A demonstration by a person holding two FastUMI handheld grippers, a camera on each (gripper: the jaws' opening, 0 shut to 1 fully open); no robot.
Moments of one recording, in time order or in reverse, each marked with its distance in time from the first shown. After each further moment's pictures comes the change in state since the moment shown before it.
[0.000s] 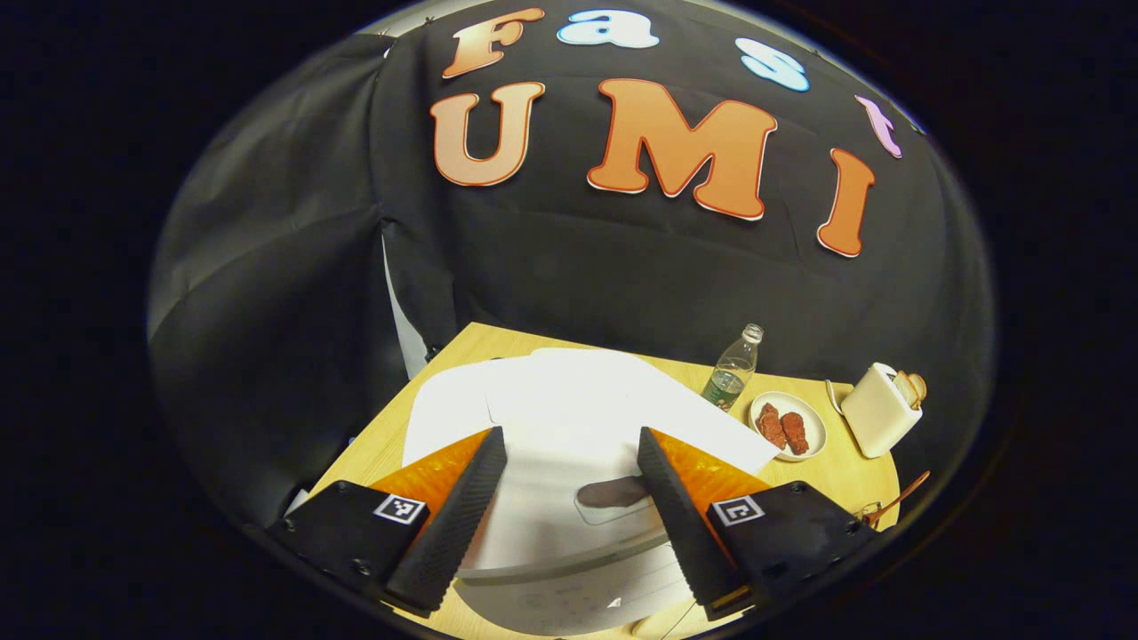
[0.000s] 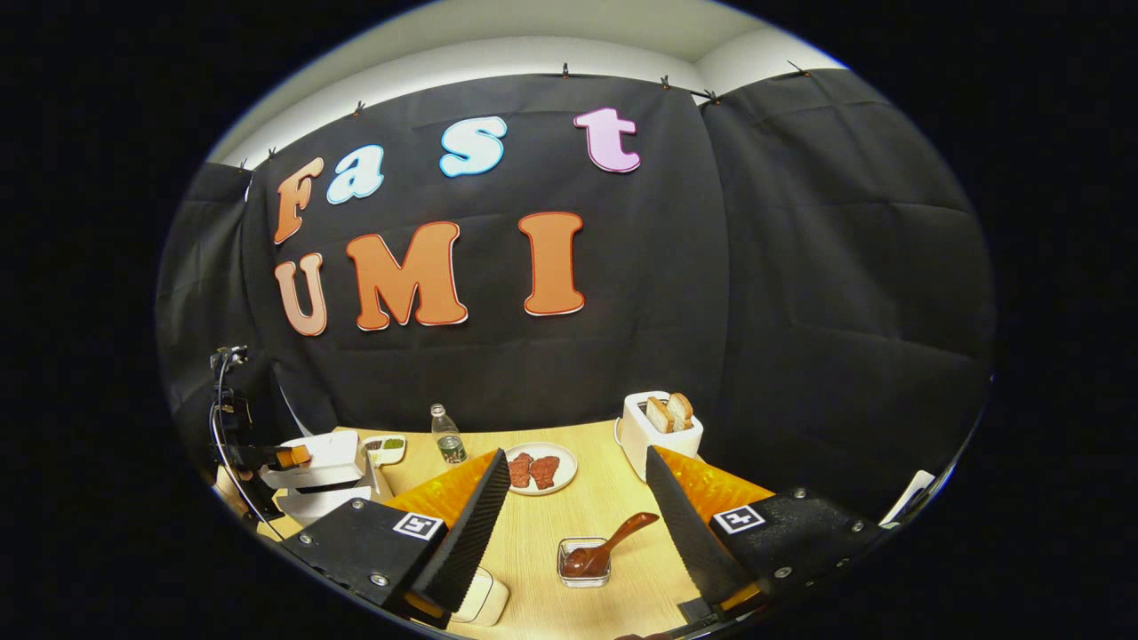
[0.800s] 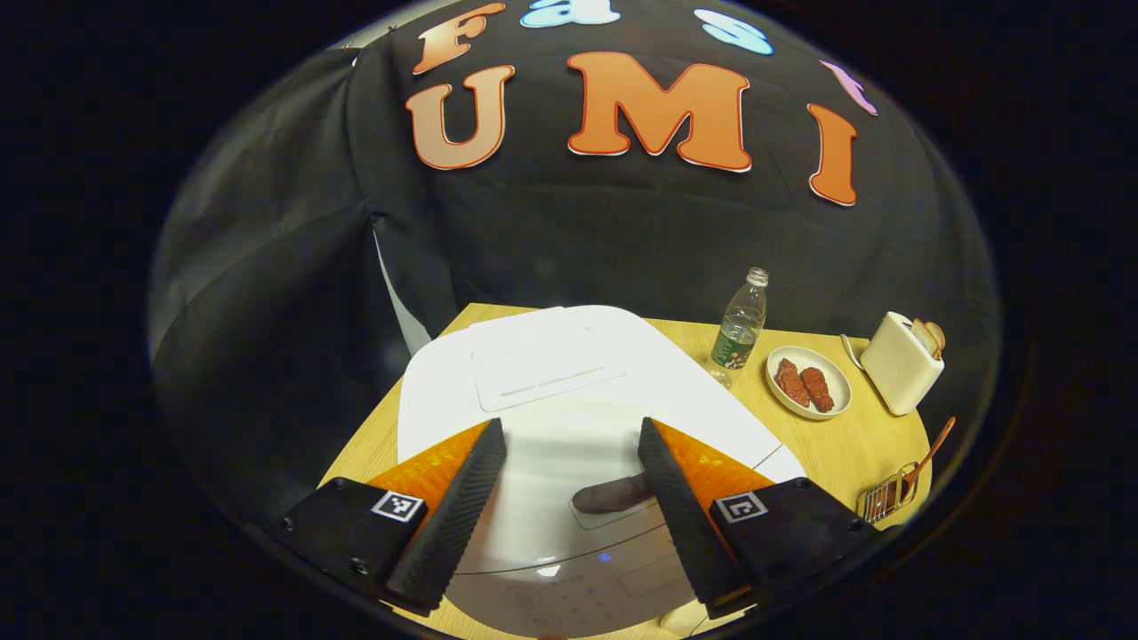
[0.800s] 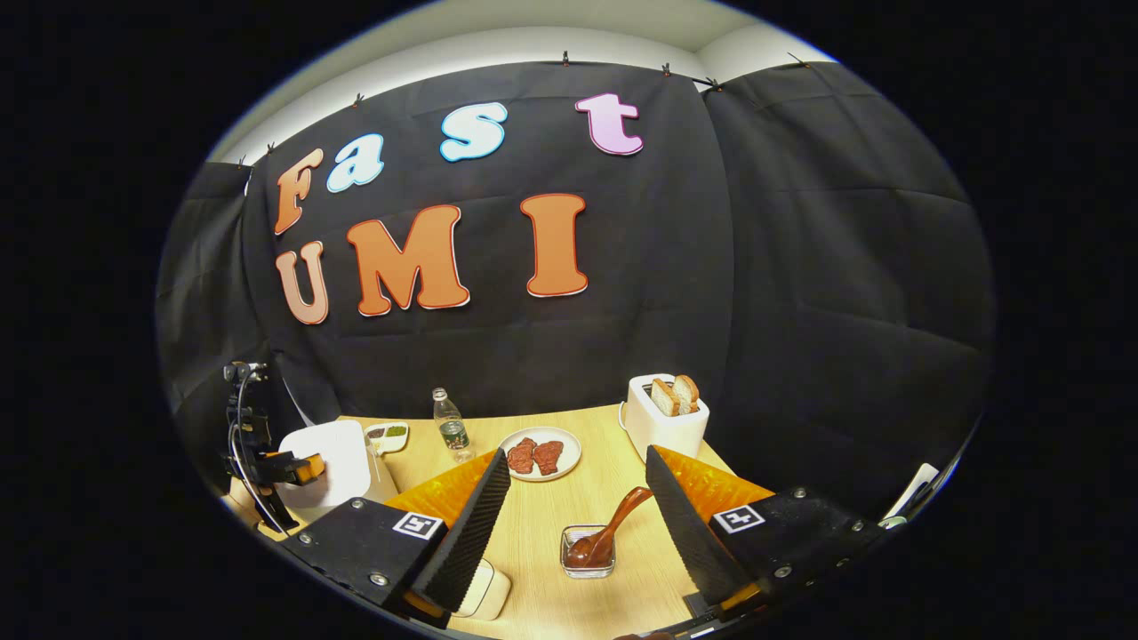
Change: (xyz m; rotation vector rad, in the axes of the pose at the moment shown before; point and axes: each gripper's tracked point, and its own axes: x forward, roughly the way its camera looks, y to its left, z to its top) left arm 0.011 -0.004 -0.034 0.115 0.031 0.026; right arm 0.002 0.004 -0.012 0.004 0.039 0.029
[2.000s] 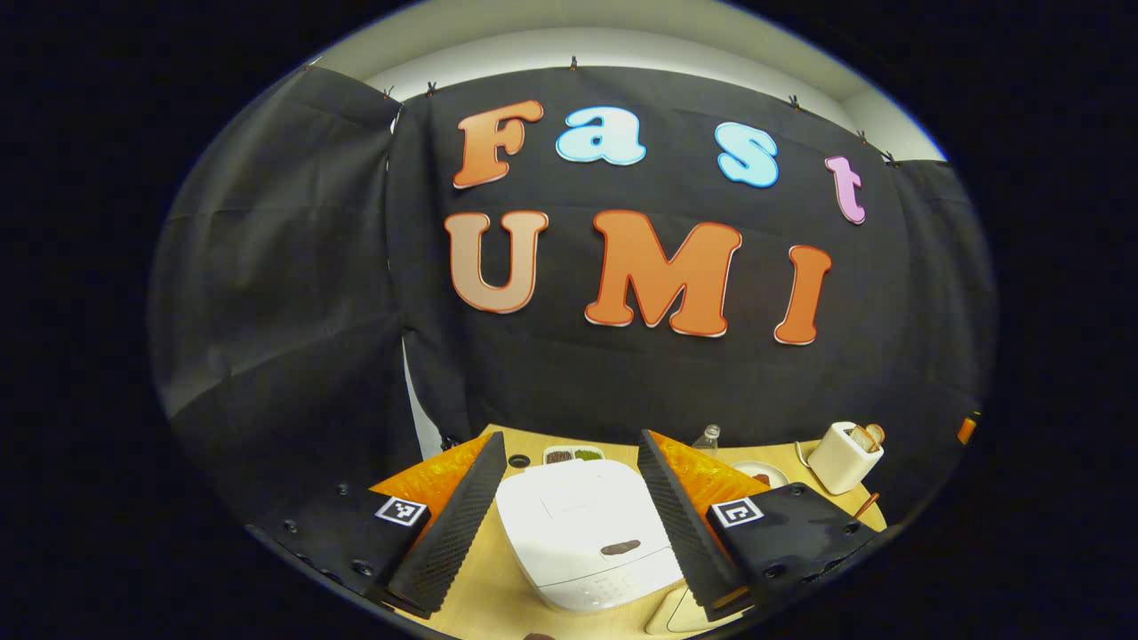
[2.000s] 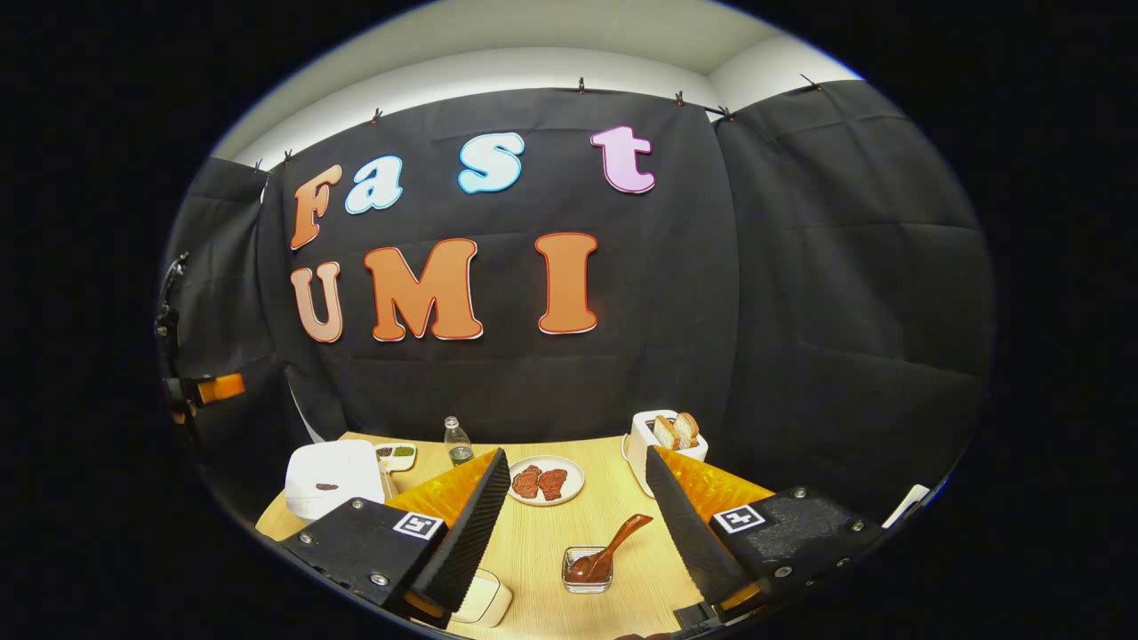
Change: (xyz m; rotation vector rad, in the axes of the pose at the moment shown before) left arm -0.197 0.074 0.185 -0.070 -0.405 -0.027; right arm -0.020 0.007 0.049 -0.040 -0.114 0.013
